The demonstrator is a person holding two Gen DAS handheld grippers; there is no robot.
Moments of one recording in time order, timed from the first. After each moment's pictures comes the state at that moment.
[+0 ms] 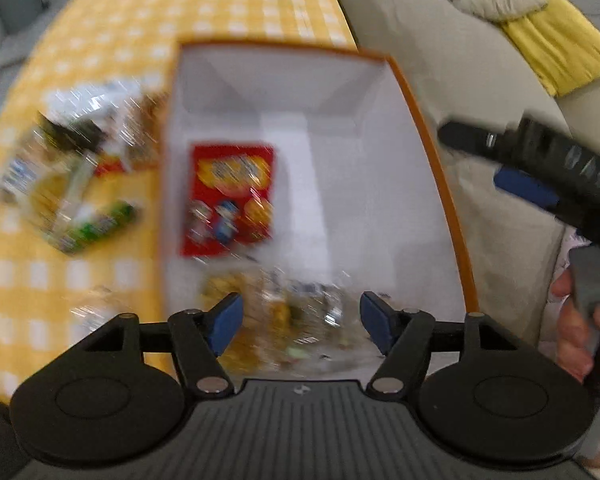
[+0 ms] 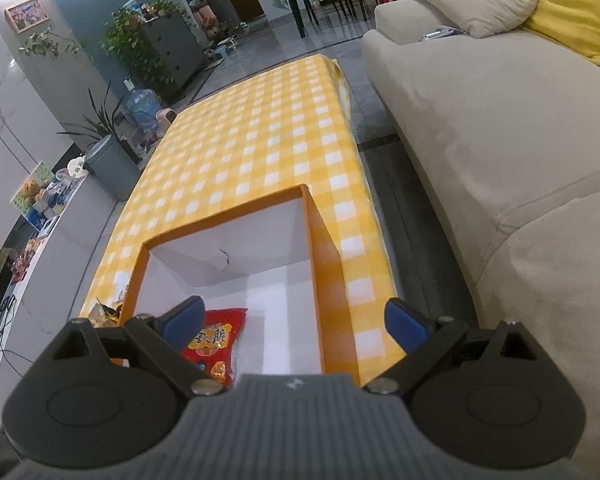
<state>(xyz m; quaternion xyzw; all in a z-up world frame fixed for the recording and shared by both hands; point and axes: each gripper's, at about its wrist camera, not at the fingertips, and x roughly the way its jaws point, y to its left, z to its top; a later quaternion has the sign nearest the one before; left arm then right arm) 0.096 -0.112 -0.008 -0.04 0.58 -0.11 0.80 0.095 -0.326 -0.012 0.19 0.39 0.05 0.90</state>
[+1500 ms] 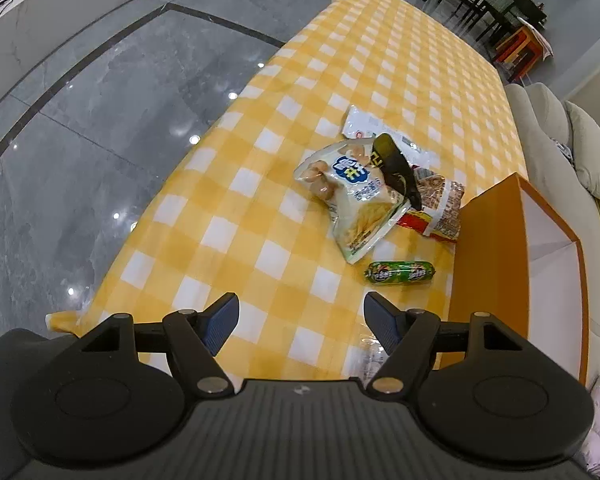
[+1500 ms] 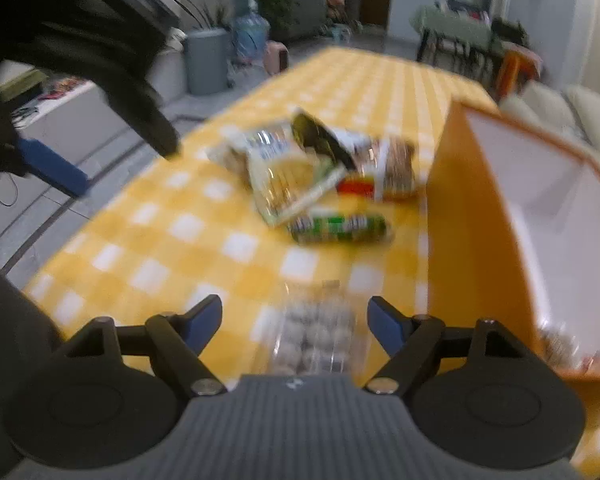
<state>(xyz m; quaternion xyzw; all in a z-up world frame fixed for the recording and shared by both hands) 0.064 0.172 -0.030 -0.21 0.53 0.05 0.82 -0.003 0.007 -0.122 -0.08 0.37 0.12 0.92</state>
